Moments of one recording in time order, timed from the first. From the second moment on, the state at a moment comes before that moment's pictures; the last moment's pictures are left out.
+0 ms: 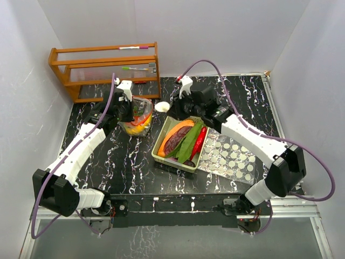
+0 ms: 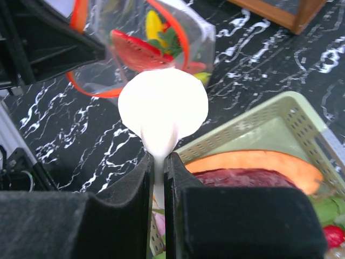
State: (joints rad) left arm -0.36 1.29 1.15 -0.51 -0.04 -0.15; right arm 0.65 1.49 1.32 -0.26 -0.24 0.24
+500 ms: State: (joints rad) left arm -0.36 1.29 1.15 -0.50 -0.04 -0.16; right arm 0.71 1.80 1.57 -0.16 -0.32 0.26
